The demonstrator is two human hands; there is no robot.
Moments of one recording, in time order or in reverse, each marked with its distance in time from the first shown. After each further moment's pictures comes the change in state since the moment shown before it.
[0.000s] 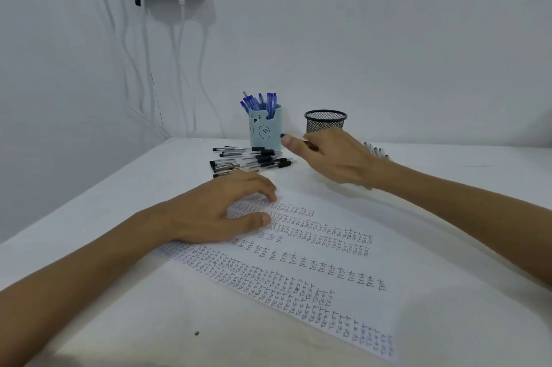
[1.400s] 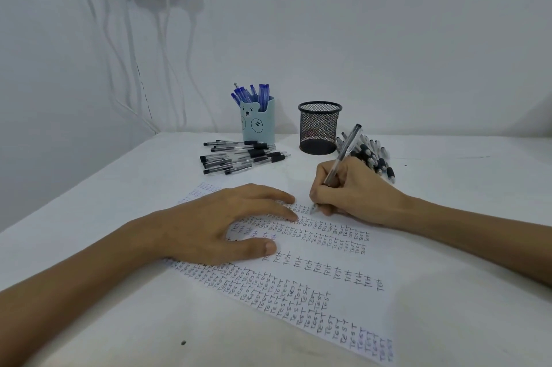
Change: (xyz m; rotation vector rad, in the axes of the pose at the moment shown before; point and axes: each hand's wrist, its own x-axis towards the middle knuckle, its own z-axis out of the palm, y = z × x) left_hand -0.005 0.033 0.009 -0.149 -0.080 -0.011; right_hand -0.073 -0.010 -0.005 0.750 -0.190 0.260
